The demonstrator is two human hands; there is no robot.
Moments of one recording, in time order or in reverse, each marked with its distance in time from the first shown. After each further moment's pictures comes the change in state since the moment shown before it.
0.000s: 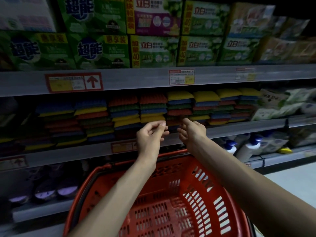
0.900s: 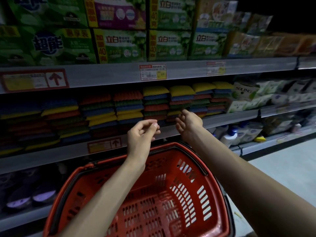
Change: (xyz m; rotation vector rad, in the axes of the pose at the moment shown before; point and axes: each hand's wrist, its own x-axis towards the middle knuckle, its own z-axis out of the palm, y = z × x) left_hand -0.021 -0.006 0.028 0.047 -0.102 0.038; right_hand 0.022 -0.032 -0.045 0.155 0.156 0.055
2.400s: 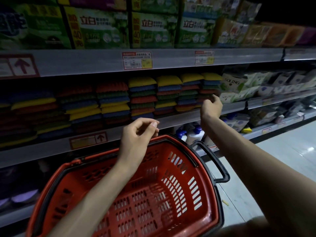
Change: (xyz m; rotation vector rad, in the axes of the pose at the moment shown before) left_hand -0.021 0.000 0.004 0.167 -0.181 0.161; right_hand 0.084 -0.044 -0.075 -0.352 0.289 -0.451
